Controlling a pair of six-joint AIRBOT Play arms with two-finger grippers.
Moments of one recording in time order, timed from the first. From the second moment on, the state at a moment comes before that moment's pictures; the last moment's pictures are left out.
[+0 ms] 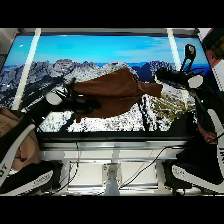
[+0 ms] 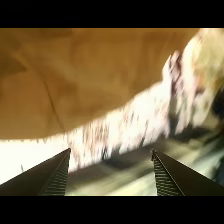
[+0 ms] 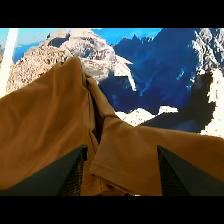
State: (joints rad) left arm -0.35 -1.20 0.78 0.72 -0.82 -1.52; right arm -0.02 -1.25 1.05 -1.05 0.54 1.30
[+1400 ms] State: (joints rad) left arm -0.55 -1.34 0.62 0.73 -0.21 -1.88; right arm -0.02 -1.25 1.05 -1.05 0.57 1.30
